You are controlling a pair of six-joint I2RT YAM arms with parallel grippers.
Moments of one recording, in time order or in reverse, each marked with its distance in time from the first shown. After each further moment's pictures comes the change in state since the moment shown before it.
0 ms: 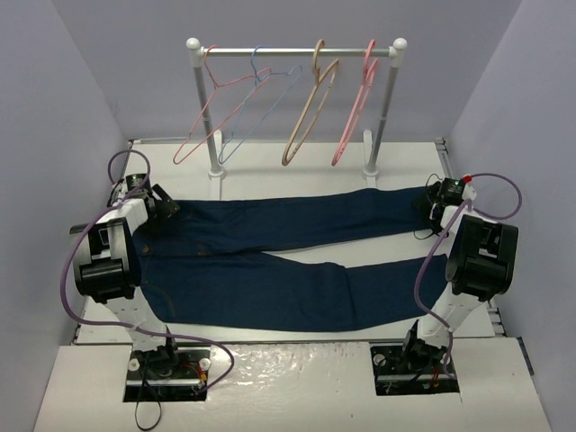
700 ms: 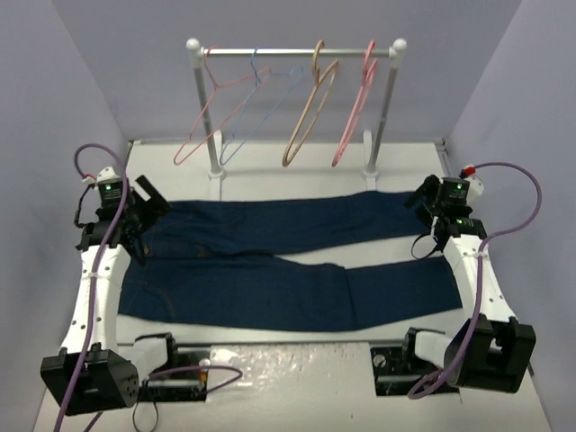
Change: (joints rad) left arm -0.067 -0.679 -0.040 -0.315 -0.008 0.026; right arm 0.154 -0.614 -0.047 -0.410 0.096 -0.044
